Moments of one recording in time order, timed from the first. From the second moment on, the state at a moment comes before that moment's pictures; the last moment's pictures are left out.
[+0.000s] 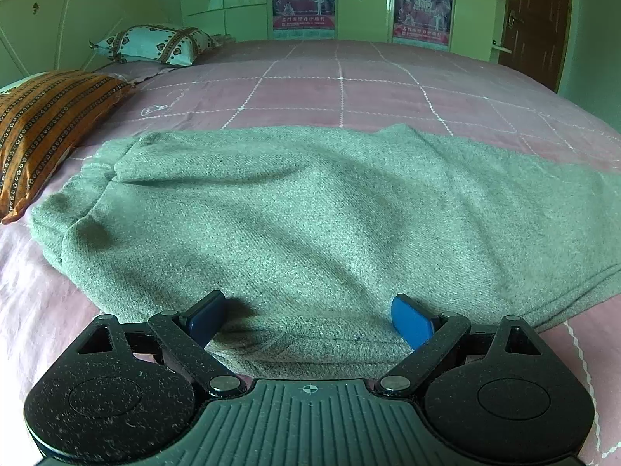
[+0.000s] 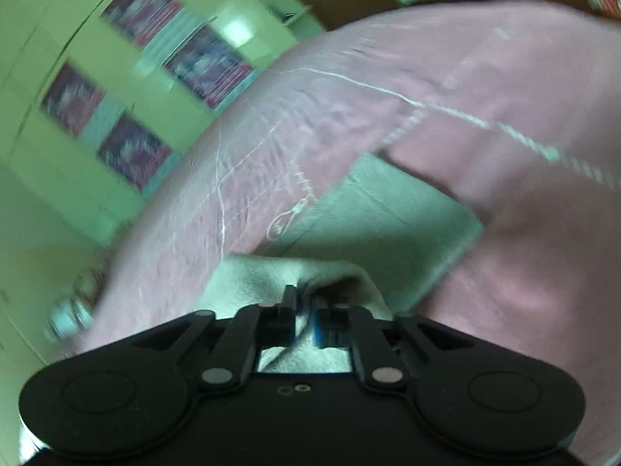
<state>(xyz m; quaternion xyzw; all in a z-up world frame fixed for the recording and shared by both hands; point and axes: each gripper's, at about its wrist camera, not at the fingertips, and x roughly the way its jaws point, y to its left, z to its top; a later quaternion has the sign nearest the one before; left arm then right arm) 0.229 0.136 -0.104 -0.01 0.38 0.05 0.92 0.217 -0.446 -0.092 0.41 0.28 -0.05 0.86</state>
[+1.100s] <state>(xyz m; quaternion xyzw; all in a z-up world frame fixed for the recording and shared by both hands) 0.231 0.134 -0.106 0.00 0.38 0.05 0.92 0.219 -0.471 -0.093 0.34 0.29 -0.05 0.89</state>
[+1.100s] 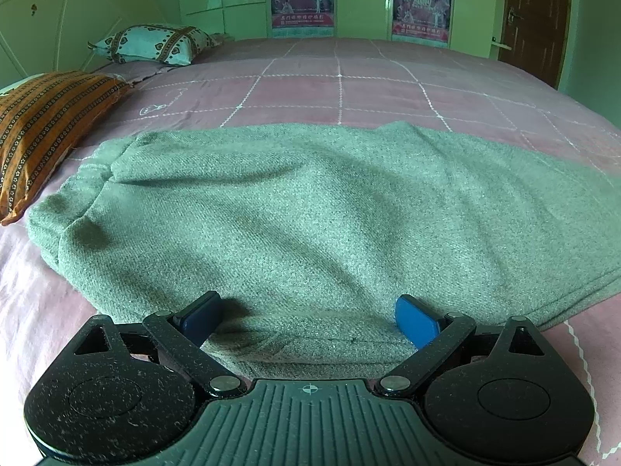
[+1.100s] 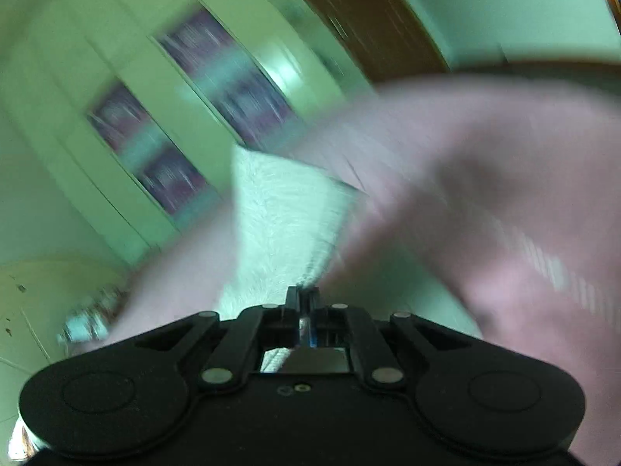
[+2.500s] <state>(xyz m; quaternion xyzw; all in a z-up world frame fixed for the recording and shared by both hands) 0.208 0.192 -0.115 -0.15 0.38 0.10 0.91 0.215 -0.334 -0.105 0.42 0.35 0.07 0.84</state>
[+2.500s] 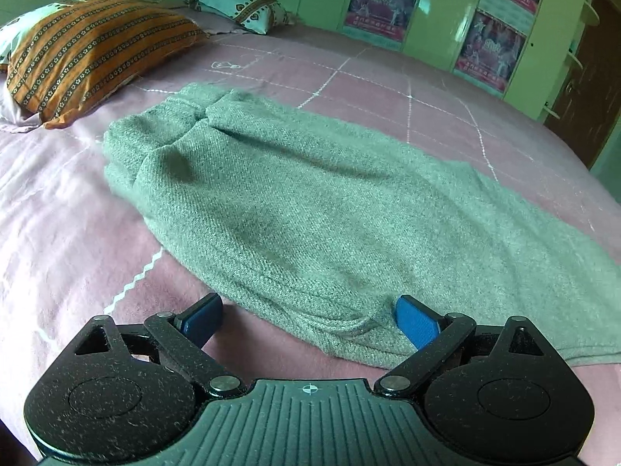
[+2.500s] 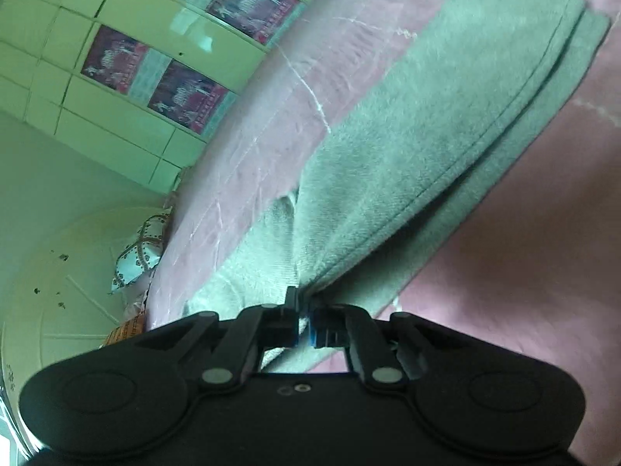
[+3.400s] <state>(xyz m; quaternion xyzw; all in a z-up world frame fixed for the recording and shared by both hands) 0.201 0.173 -0.115 -0.13 0.37 0.08 0.92 0.197 -0.497 -0.119 0.52 0.23 -0.14 0.81</state>
